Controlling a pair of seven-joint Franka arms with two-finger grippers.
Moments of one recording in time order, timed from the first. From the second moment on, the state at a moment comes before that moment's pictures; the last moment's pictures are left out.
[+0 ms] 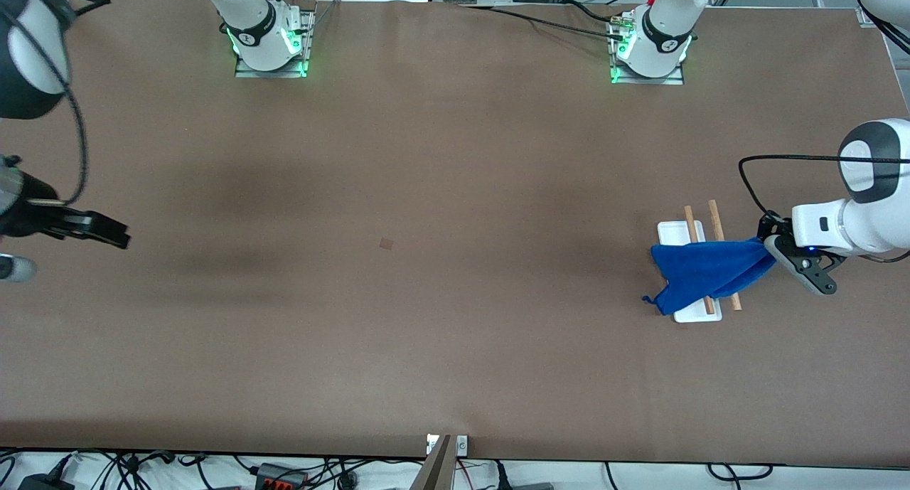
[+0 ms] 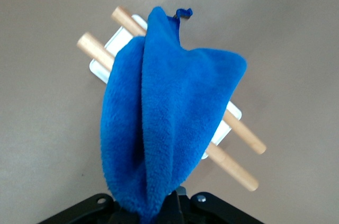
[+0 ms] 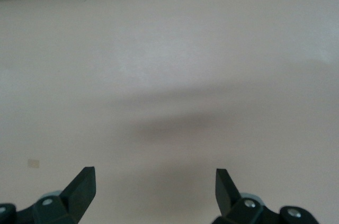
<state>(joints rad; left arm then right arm) 0.32 0.38 -0.17 -1.74 -0.01 1.96 0.94 -0.01 0.36 0.01 -1.21 -0.06 1.60 0.15</state>
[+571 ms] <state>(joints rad) 0.38 0.47 -0.17 -1.74 -0.01 2.06 1.02 -0.02 0.24 0.00 -1.31 -0.05 1.54 0.04</state>
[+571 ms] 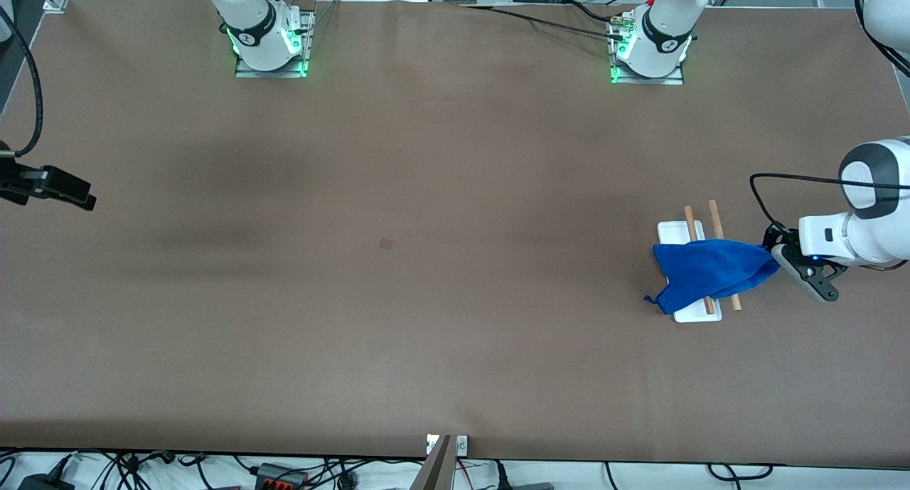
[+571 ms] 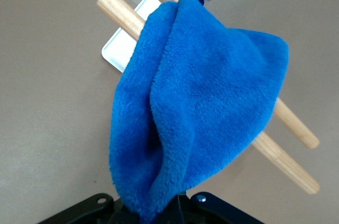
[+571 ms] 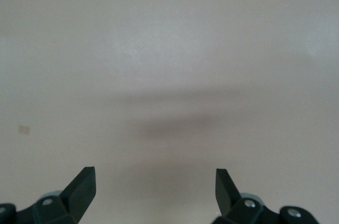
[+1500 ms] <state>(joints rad) 0.39 0.53 -0.17 -1.74 -0.01 2.12 1.06 -0.03 0.03 0.00 -1.63 -0.05 1.69 -0.02</state>
